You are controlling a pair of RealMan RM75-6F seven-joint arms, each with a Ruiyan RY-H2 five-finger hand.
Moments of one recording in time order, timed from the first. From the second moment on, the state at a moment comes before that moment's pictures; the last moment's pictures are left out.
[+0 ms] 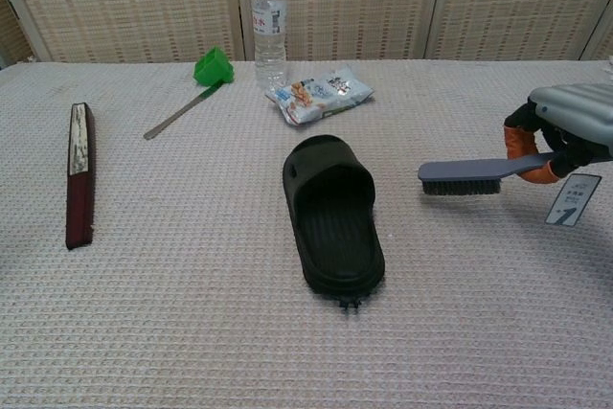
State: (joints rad) left arm -0.18 -1.13 0.07 -1.54 1.73 1.48 -0.09; right arm 0.59 -1.50 0.06 -1.41 -1.07 1.14 -0.37
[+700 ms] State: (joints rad) left arm -0.19 -1.13 0.07 -1.54 1.72 1.46 -0.08; right arm 0.54 -1.43 -0.01 -1.37 -1.17 1.05 -0.40
